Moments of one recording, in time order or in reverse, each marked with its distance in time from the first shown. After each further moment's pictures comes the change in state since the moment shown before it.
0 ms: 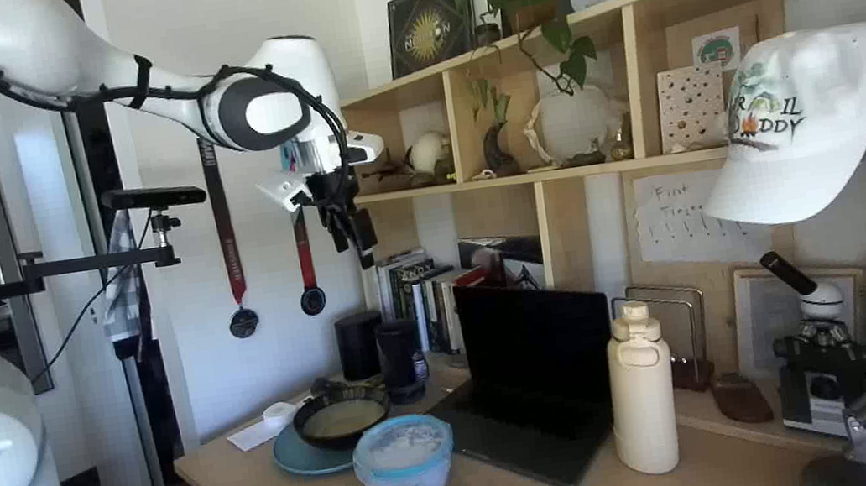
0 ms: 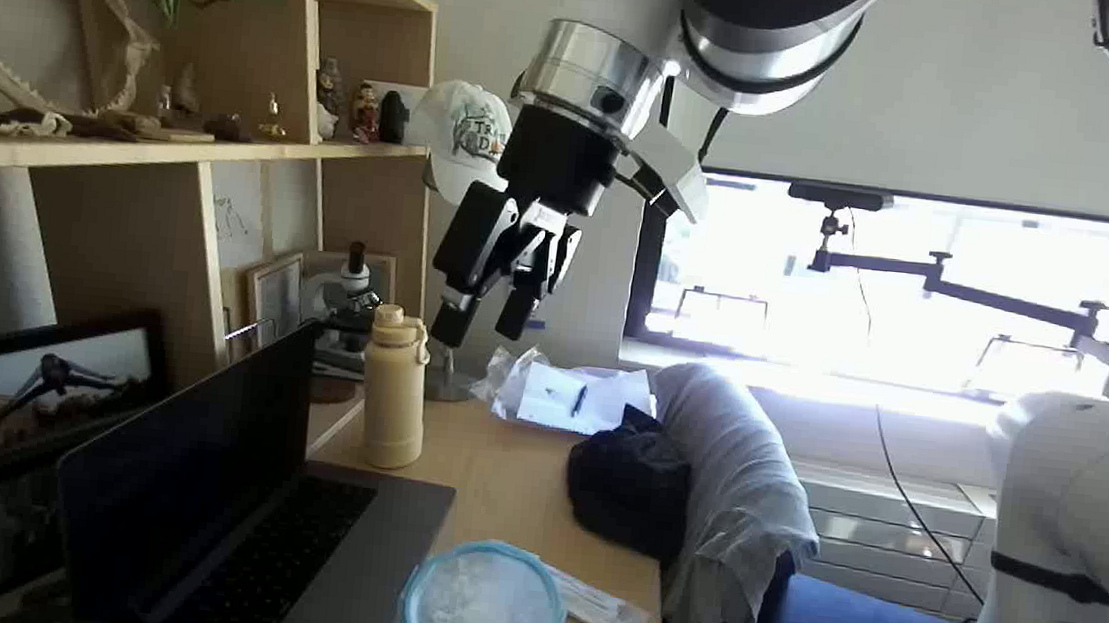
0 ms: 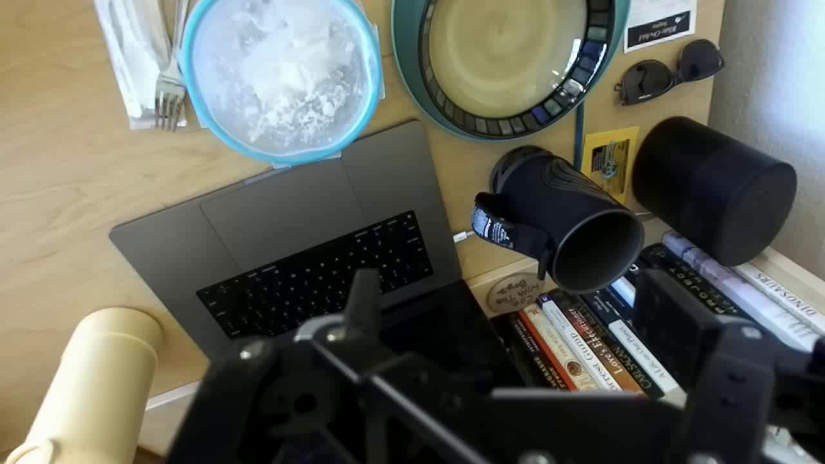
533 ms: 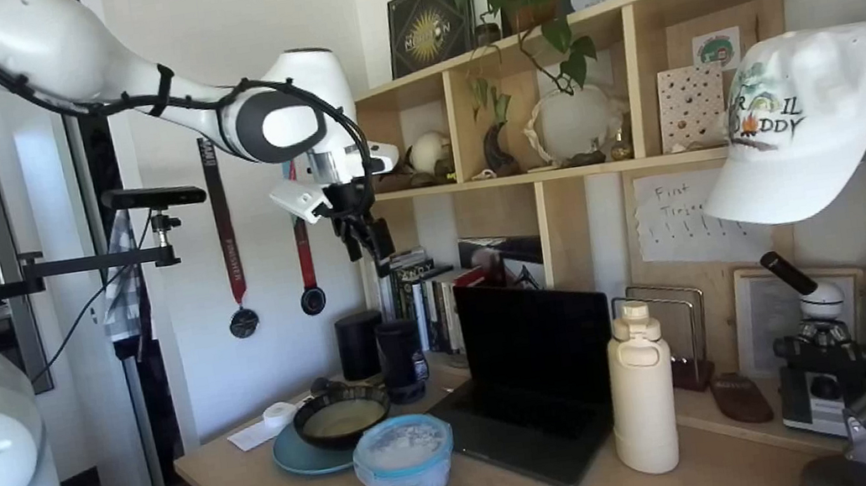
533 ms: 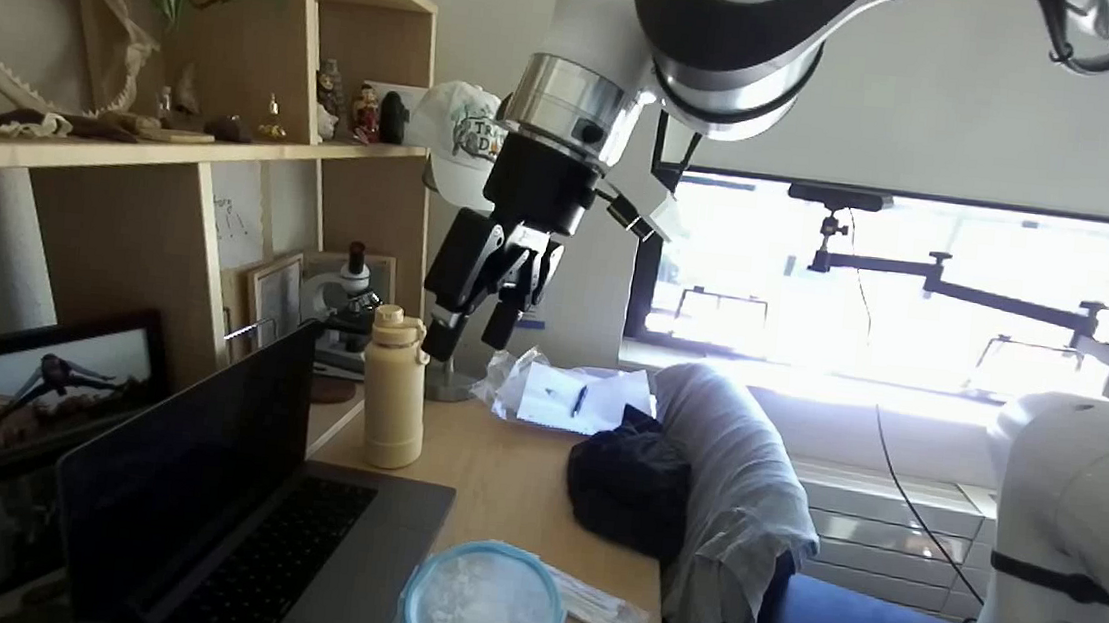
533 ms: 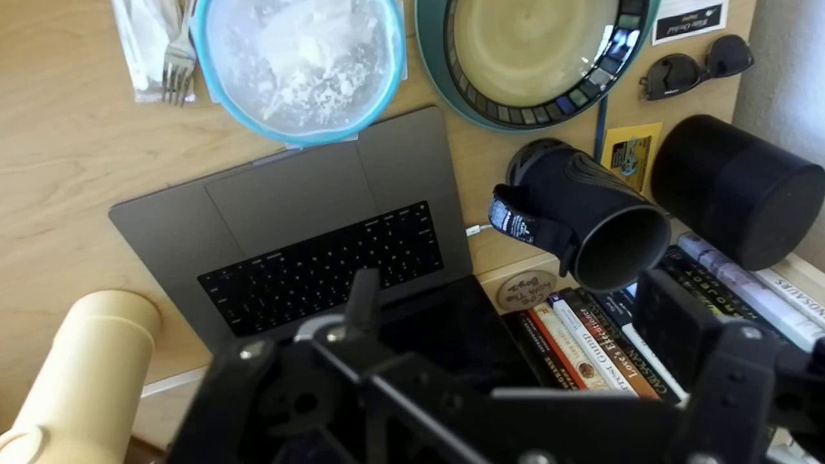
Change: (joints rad) arm -0.004 0.059 -0.026 -0.002 0.000 0.060 -0.080
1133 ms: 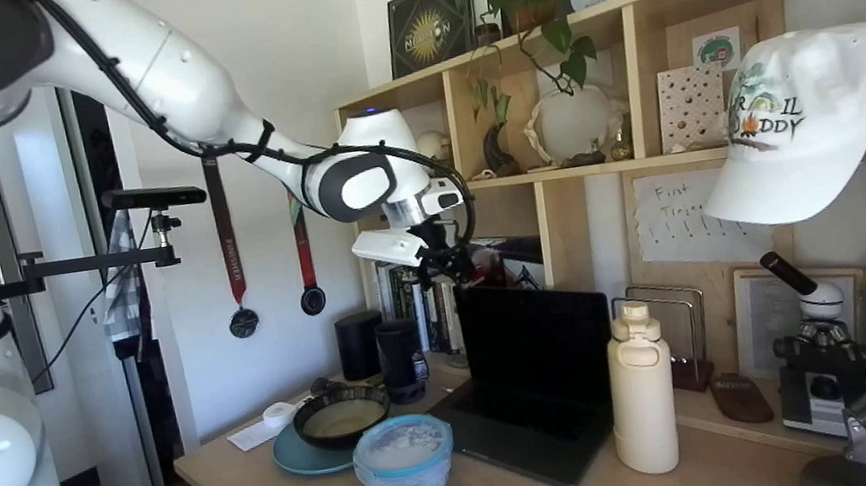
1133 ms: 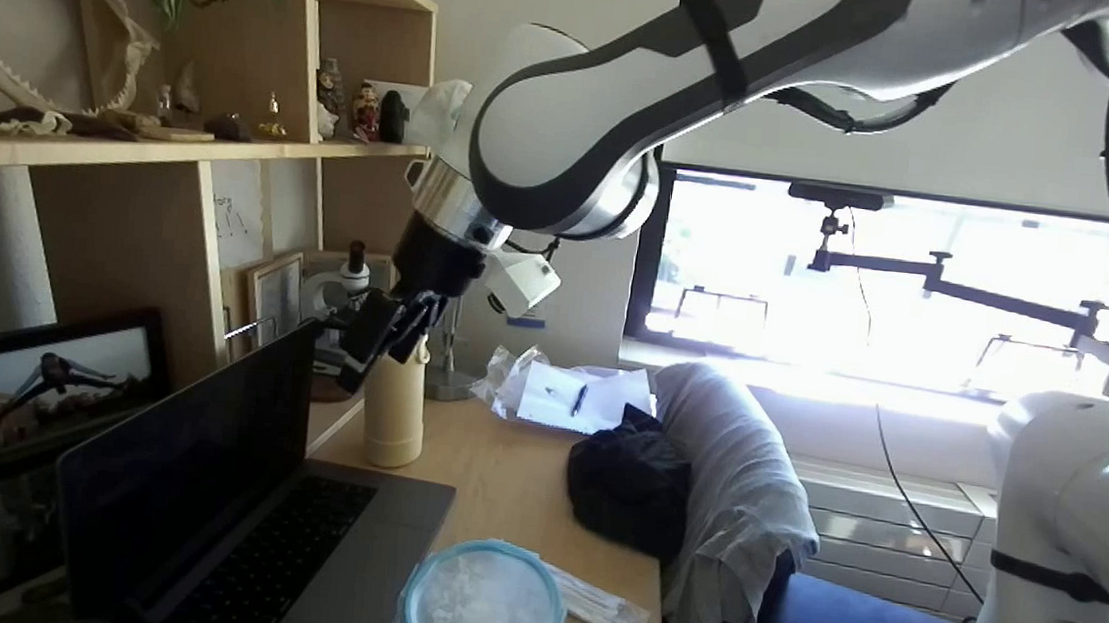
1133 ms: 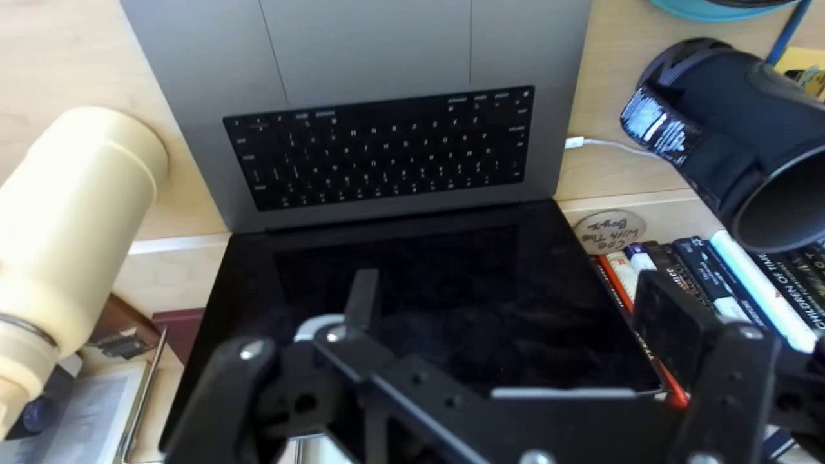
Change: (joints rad) arm -0.007 0.352 -0.051 0.112 -0.001 0.374 -0.299
